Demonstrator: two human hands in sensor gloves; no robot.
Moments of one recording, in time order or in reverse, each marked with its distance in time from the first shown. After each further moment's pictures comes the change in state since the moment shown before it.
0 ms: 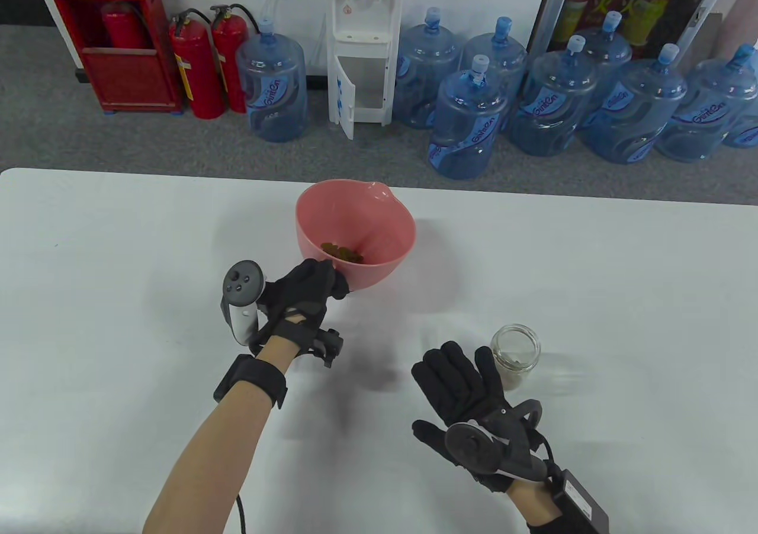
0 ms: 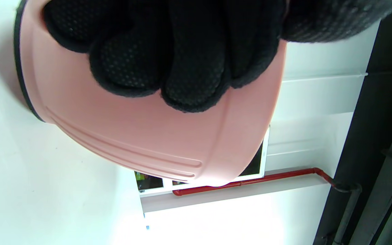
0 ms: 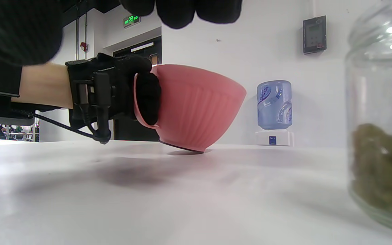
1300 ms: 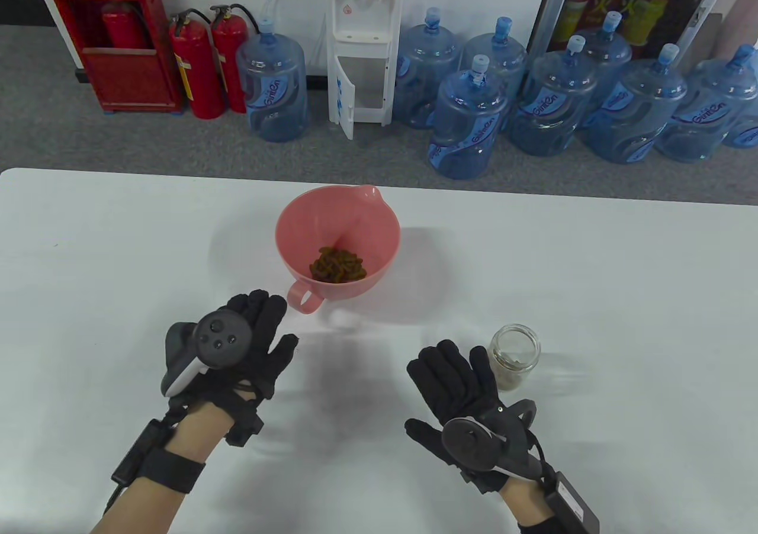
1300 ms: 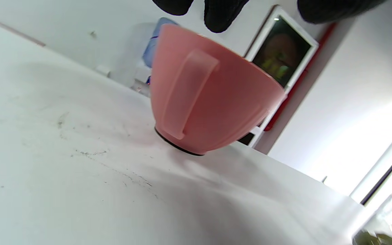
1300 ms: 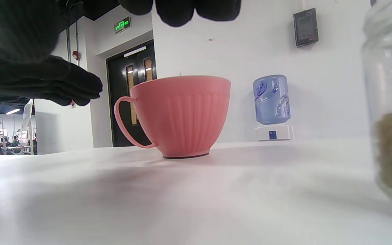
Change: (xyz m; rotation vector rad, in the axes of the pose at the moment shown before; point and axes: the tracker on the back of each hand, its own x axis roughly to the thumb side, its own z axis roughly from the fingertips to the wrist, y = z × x) left_hand 0.078 0.033 0.118 -0.170 -0.025 -1.021; right_hand 0.002 0.003 -0.003 -0.004 0.033 -0.069
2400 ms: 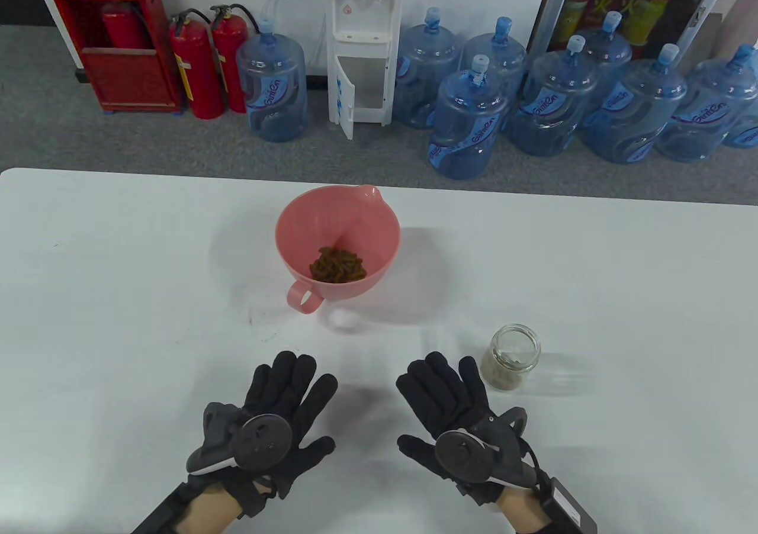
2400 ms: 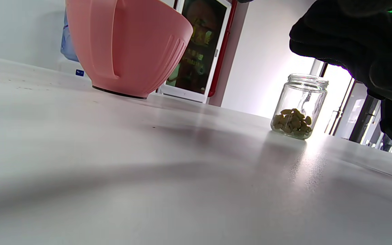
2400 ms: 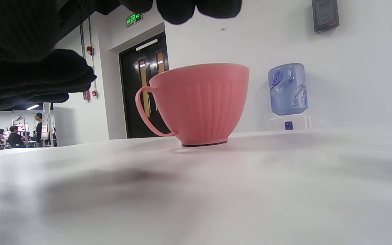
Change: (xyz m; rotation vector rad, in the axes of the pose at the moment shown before) left_hand 0.039 -0.065 0.064 -0.082 -0.283 -0.200; right_hand 0.012 0.010 0.009 0.043 -0.055 -0.028
